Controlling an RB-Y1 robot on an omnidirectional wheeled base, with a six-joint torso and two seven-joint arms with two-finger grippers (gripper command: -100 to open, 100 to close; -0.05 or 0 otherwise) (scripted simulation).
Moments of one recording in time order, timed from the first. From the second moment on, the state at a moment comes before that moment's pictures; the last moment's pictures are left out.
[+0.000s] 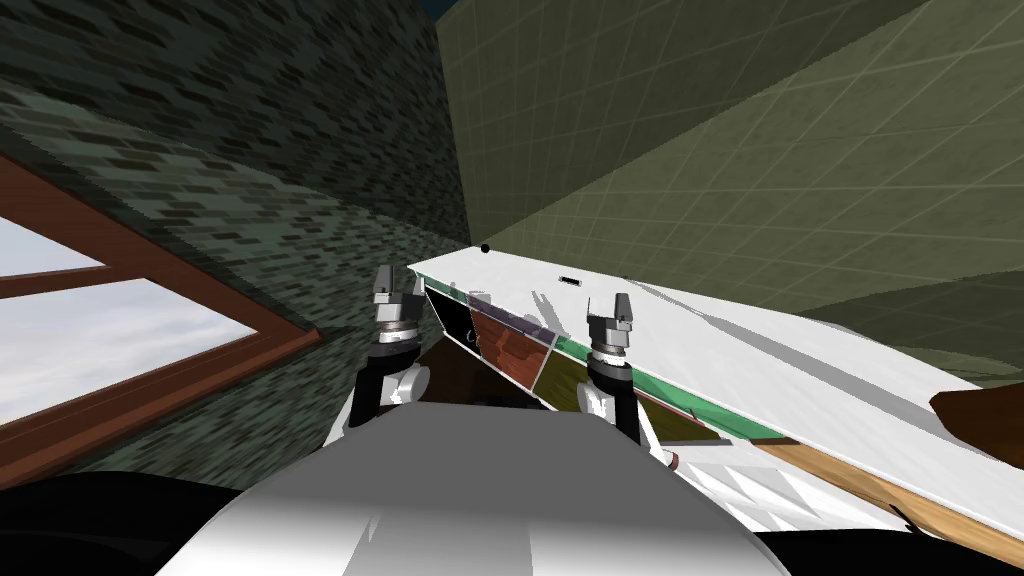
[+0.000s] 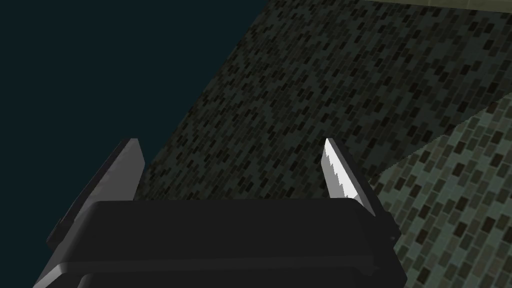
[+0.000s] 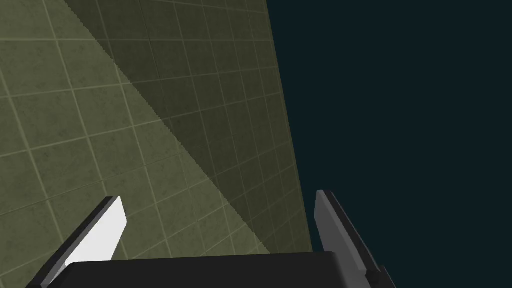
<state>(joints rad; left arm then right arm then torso) 0.45 0.05 0.02 -2.35 0.07 -0.45 -0.06 0.48 -0.04 0.01 -2.20 0.01 -0.63 -0.01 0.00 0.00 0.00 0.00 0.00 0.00</state>
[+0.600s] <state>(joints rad) 0.45 0.05 0.02 -2.35 0.07 -0.45 -0.06 0.48 -0.04 0.01 -2.20 0.01 -0.63 -0.01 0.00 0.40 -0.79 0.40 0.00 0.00</state>
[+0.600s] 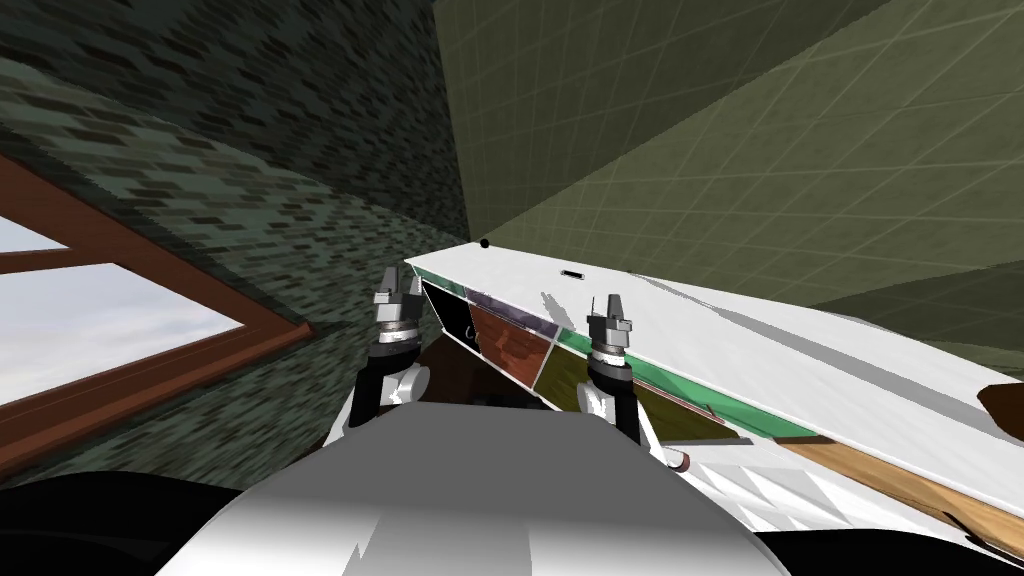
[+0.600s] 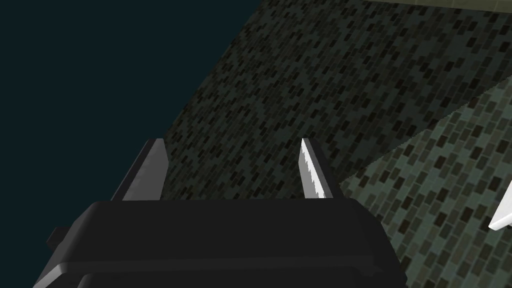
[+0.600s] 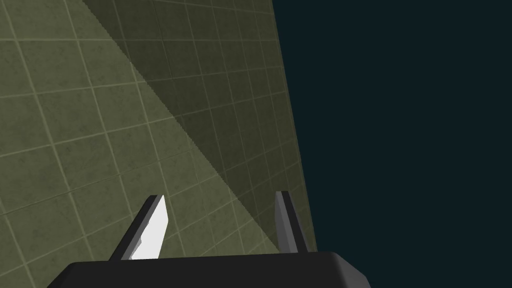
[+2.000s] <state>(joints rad) 0.45 0.05 0.02 -2.35 0.07 -0.45 -0.06 0.42 -0.18 -0.02 -2.17 0.20 -0.63 0.21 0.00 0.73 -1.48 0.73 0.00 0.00</state>
